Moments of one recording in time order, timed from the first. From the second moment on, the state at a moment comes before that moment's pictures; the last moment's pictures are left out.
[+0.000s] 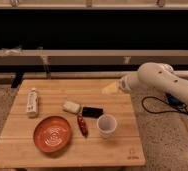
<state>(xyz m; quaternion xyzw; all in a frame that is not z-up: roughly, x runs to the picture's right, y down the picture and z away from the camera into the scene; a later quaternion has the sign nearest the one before) 0.119 0.006 0.732 -0.23 -0.09 0.64 0.73</state>
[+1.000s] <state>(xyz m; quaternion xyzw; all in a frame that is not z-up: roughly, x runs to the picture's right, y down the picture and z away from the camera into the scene) 0.119 0.006 0.732 -0.23 -0.09 0.64 0.73</state>
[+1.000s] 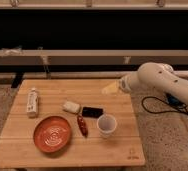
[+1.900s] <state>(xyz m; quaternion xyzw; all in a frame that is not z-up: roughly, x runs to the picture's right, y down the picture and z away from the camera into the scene) 0.062 0.016 0.739 -0.25 -0.07 0.56 0.78</state>
